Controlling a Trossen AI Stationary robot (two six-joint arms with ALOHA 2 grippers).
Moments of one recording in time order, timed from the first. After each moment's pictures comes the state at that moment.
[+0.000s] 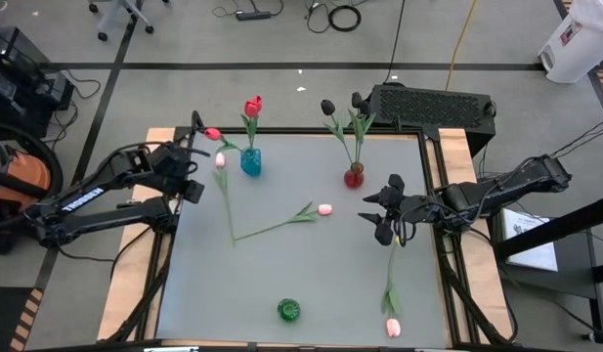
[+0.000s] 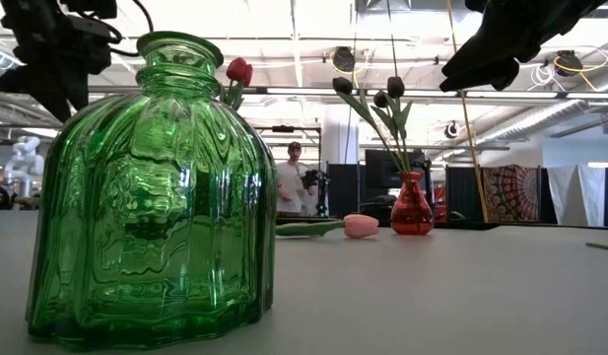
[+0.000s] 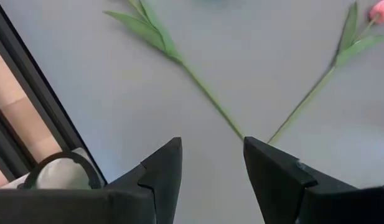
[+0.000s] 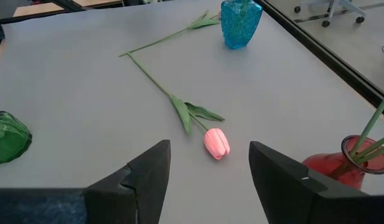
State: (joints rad) left arm 0.55 0.67 0.82 -1.31 0.11 -0.62; right arm 0.28 0.91 0.68 -0.37 0.47 0.40
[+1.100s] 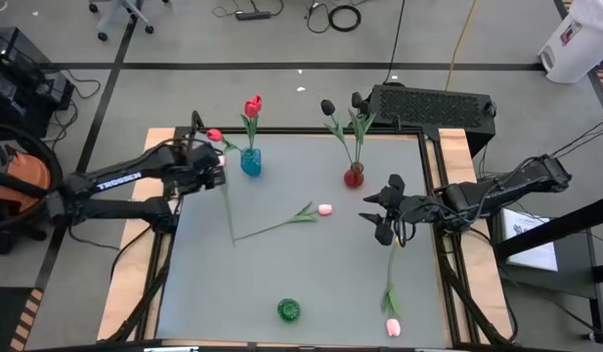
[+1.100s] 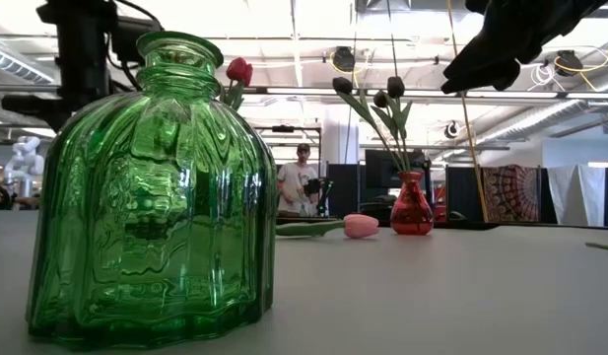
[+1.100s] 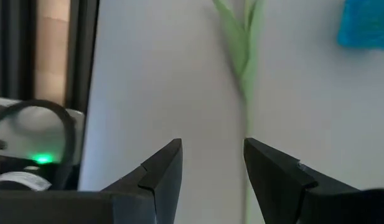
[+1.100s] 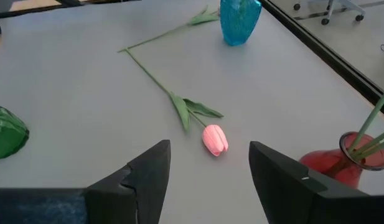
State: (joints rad) left arm 0.53 0.99 0.76 -1.18 -0.07 -1.24; right arm 0.28 0.91 0.68 -0.39 0.47 0.40
